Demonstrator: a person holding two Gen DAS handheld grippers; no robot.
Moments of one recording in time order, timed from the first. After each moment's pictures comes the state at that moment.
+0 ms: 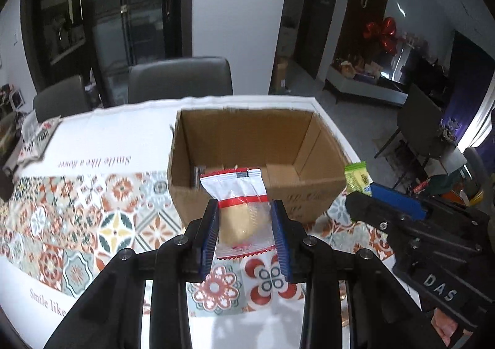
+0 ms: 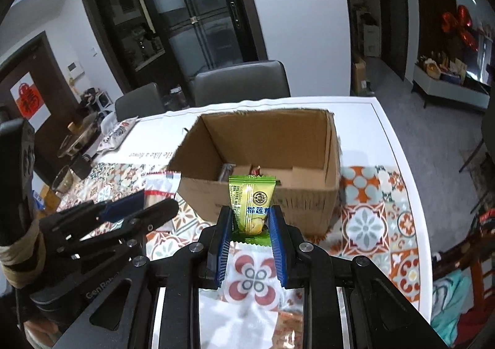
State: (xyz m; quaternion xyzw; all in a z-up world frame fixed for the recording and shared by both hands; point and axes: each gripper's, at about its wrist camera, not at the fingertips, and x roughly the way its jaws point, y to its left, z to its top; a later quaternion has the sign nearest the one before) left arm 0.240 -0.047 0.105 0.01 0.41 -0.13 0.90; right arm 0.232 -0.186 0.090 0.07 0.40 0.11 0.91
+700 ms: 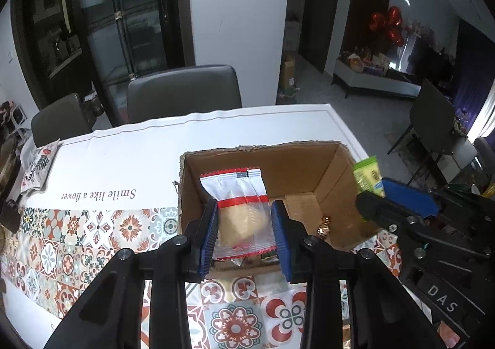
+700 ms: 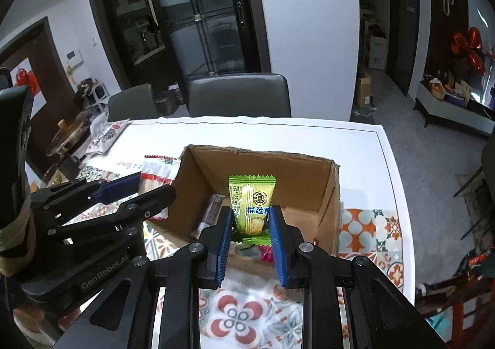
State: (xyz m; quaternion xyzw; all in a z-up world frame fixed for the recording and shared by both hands) left arm 0.333 -0.056 0.107 0.04 0.42 -0.12 0.90; right arm 0.308 -0.185 0.106 0.03 0.40 0.10 0.91
